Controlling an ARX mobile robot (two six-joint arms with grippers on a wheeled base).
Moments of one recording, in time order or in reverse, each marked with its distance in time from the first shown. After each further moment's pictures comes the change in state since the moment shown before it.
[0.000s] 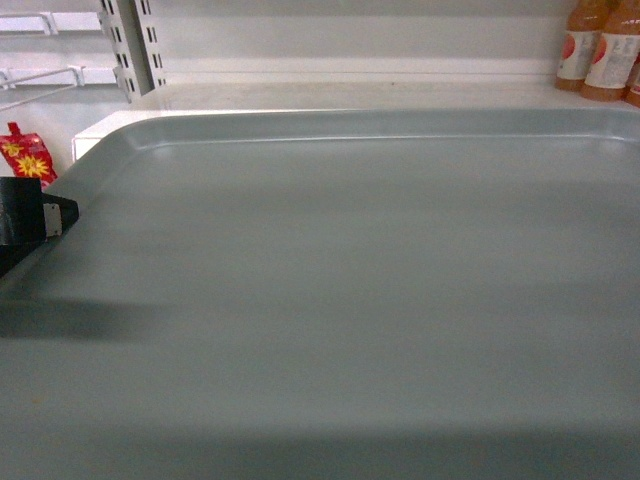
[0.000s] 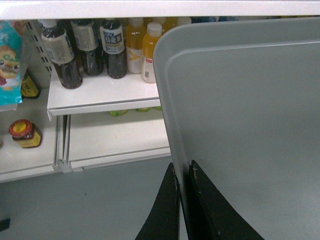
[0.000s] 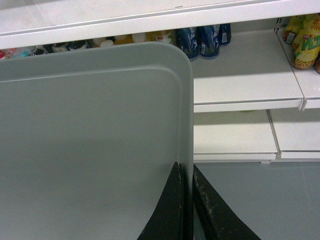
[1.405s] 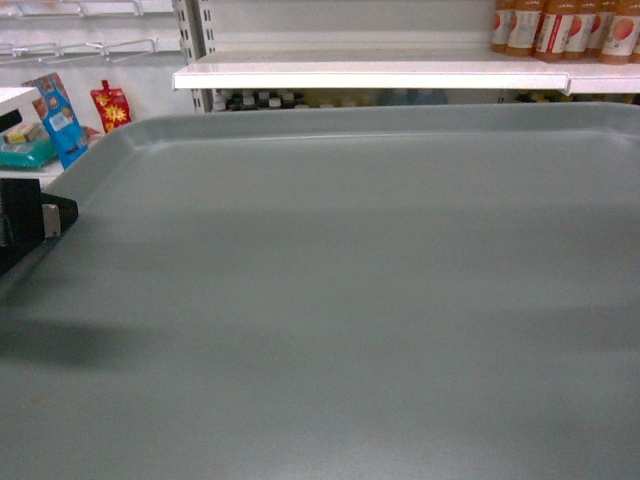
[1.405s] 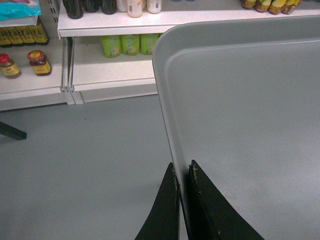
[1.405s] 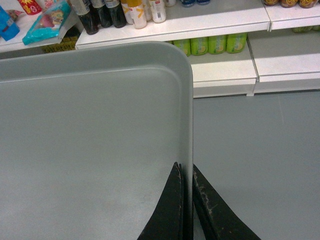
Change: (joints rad) left arm 0.002 0.000 0.000 0.005 0.001 0.005; right arm 0.000 0.000 0.002 0.003 0.000 -0.001
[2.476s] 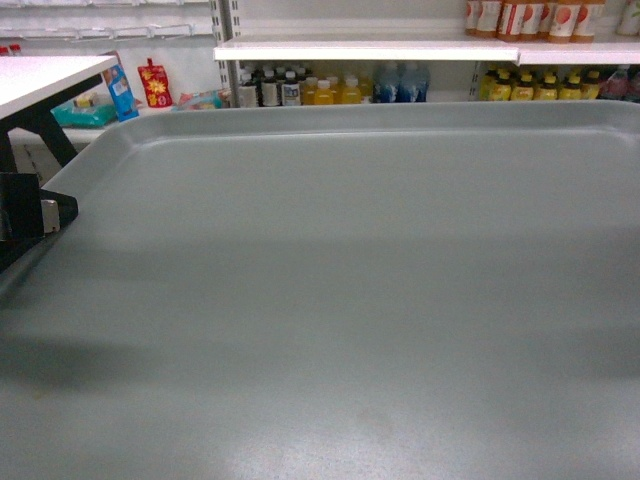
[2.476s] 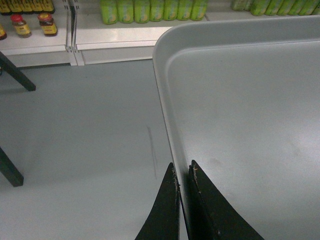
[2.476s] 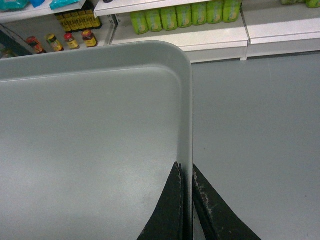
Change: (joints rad) left arm 0.000 -0.002 0.000 0.000 0.001 0.000; right arm 0.000 0.000 0.000 0.001 0.000 0.000
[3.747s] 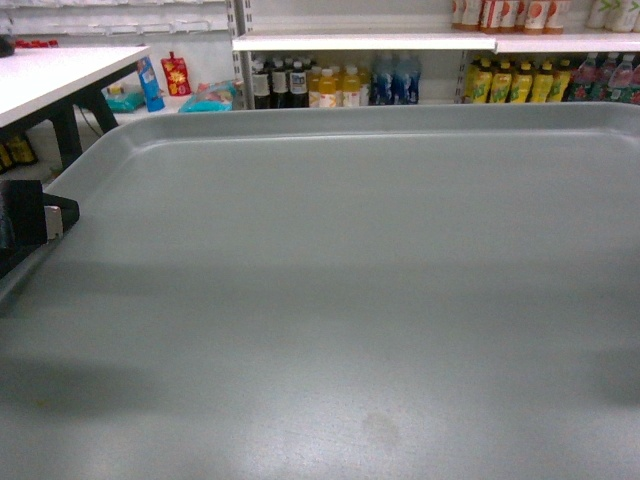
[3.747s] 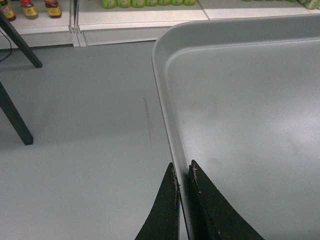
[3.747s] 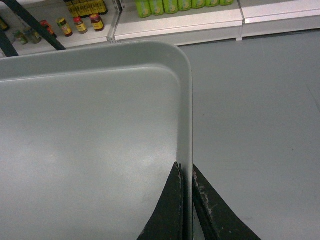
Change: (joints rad) left arm -0.001 0.000 0.000 -0.001 -0.005 0.000; right arm -0.001 -0.001 0.000 -0.004 0.000 -0.001
